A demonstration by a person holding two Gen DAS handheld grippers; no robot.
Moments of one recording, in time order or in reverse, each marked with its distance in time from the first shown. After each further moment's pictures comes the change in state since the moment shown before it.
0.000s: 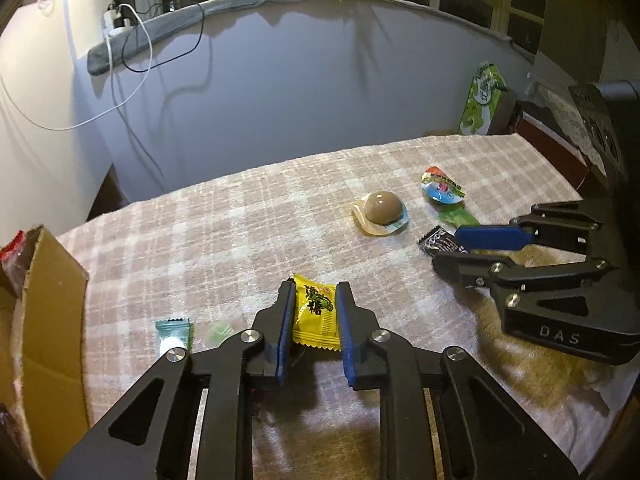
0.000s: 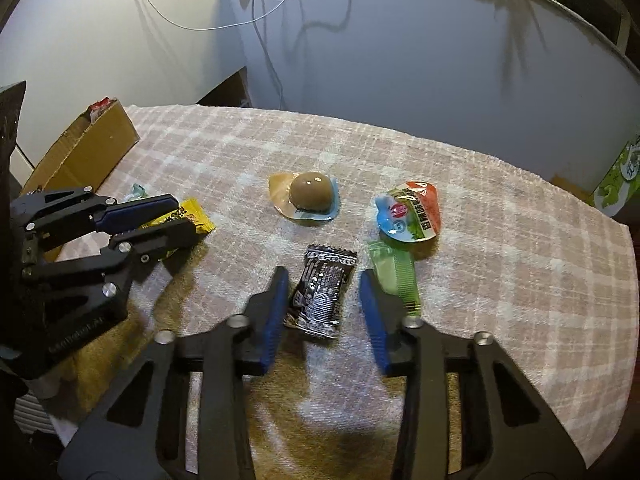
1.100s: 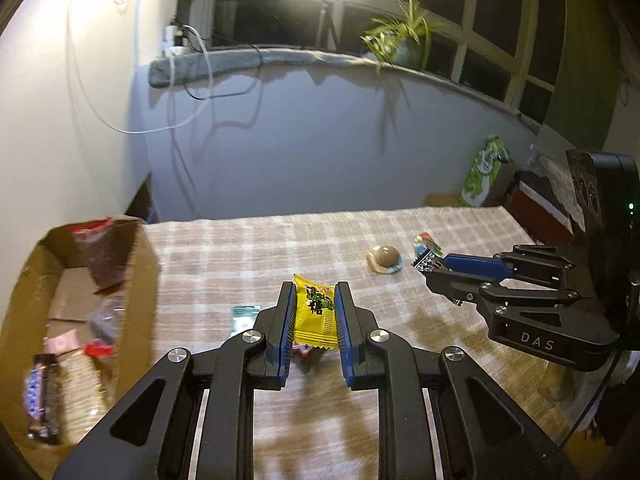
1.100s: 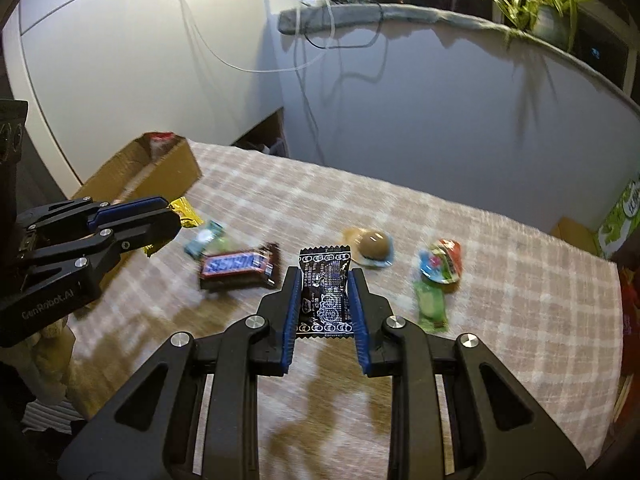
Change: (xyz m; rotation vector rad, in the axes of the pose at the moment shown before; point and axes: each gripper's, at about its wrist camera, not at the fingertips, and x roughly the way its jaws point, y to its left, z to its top) left arm -0.095 0.036 -0.011 -0.163 -0.168 -0.004; right arm -0.065 0.043 0.010 -0.068 -0.140 0.066
